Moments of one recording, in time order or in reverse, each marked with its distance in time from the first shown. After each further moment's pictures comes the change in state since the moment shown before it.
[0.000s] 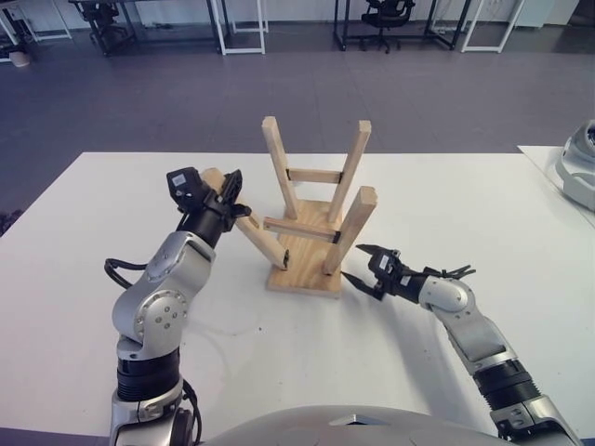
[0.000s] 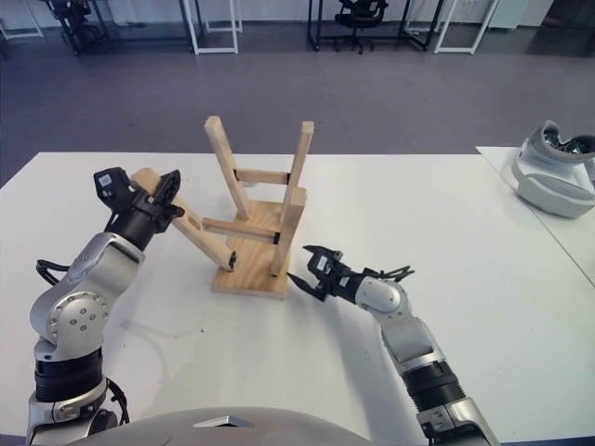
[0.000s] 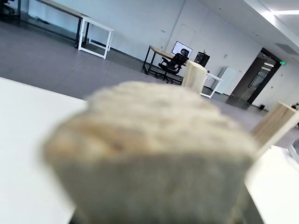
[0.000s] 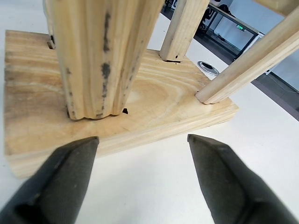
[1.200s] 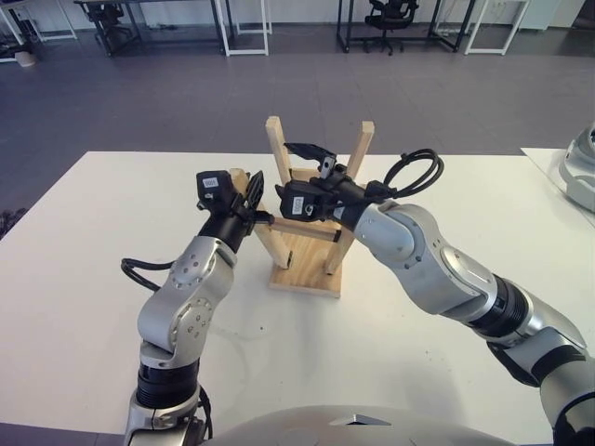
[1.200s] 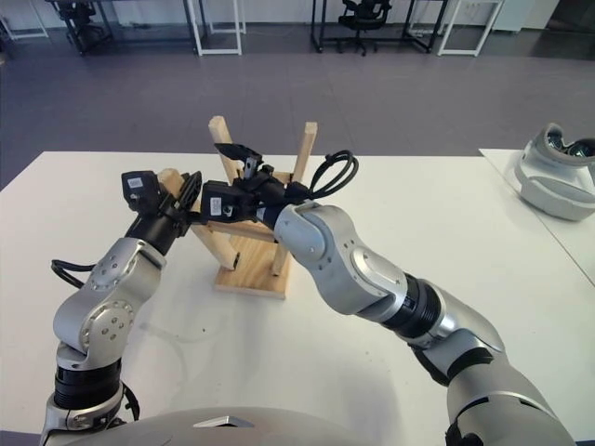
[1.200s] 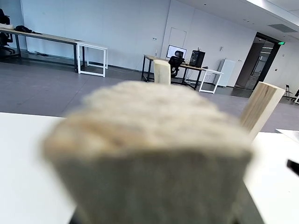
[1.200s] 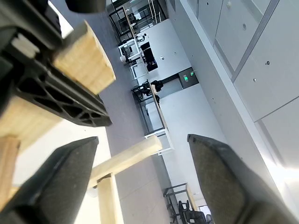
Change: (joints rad) left arm 0.021 -0.074 -0.126 -0.061 0.247 -0.023 -0.019; right arm -0.666 -0.074 0.519 -0.570 -0.324 0.655 -0.286
